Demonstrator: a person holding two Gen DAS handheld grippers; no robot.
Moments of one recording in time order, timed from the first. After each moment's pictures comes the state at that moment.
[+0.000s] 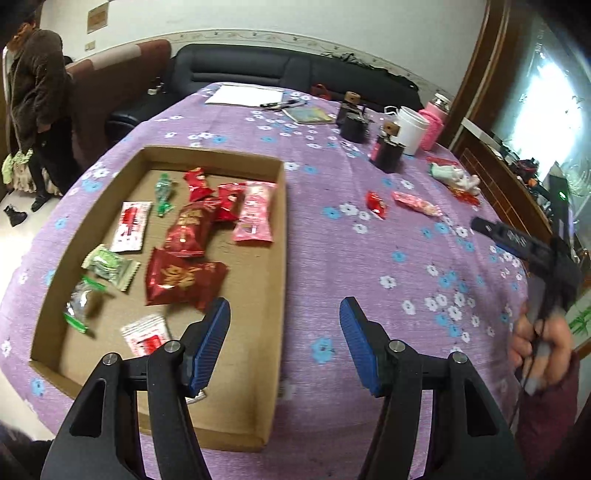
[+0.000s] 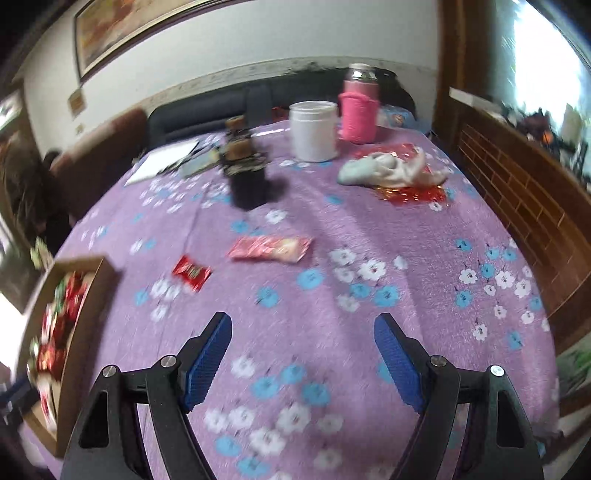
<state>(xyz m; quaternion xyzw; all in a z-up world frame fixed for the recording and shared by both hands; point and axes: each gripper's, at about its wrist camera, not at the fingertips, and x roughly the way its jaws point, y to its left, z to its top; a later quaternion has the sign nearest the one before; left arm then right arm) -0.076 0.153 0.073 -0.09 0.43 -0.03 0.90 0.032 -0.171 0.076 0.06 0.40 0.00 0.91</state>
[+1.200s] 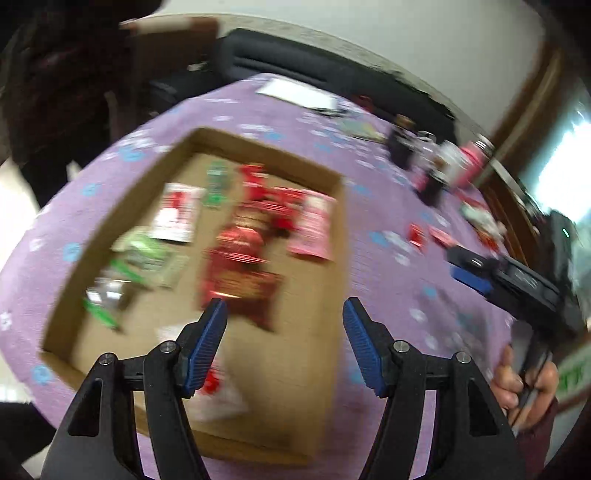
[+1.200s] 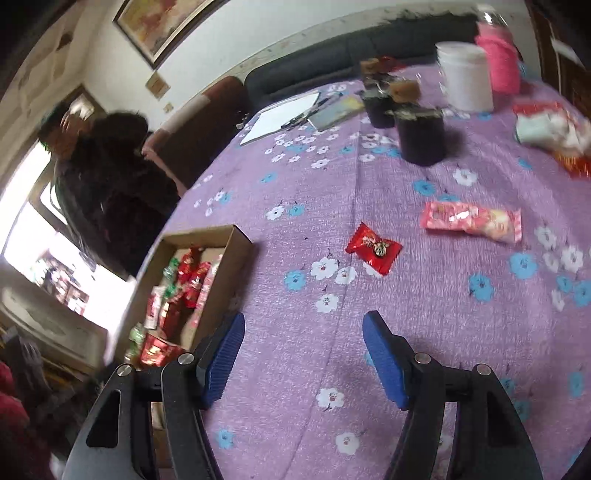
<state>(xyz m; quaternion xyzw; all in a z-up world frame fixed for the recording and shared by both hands) -0.071 0.192 0.068 -0.17 0.43 0.00 0.89 0.060 -0.075 0.058 0.15 0.47 0.23 0.84</state>
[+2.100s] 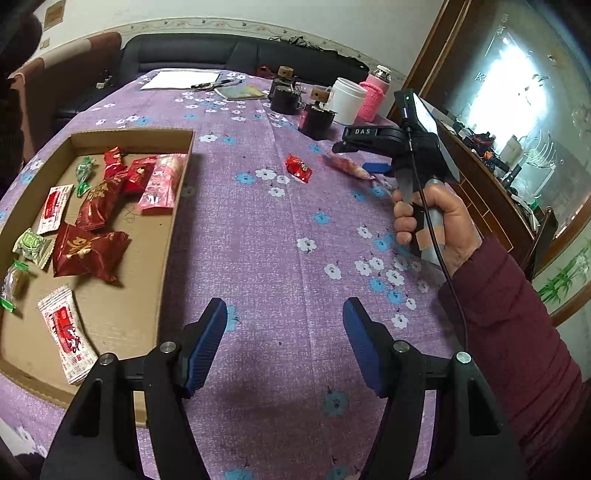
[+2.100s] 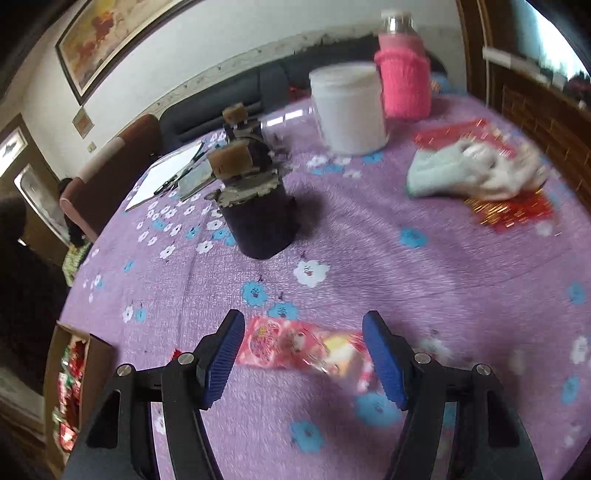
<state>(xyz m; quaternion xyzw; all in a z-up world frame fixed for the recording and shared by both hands) -0.090 0.099 0.062 -0.09 0.45 -0.13 0.88 0.178 -0.157 0.021 0.13 0.47 0.08 0.87</state>
